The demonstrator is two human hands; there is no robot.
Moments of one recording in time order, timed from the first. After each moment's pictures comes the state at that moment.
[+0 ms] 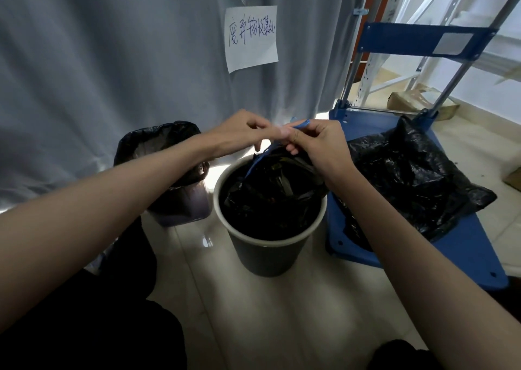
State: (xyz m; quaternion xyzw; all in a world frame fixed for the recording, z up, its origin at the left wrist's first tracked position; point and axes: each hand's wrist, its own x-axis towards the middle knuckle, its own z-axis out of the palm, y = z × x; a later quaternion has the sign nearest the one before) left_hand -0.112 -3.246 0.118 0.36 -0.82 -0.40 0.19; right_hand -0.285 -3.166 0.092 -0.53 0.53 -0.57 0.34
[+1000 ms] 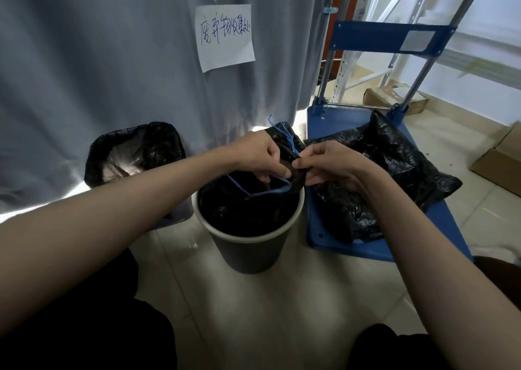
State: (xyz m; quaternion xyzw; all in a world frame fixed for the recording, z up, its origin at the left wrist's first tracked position) left_hand -0.176 -3.215 0.096 0.40 -0.82 -0.40 0.05; right_hand -0.365 -3.149 0.074 -0.46 0.64 -0.35 0.52
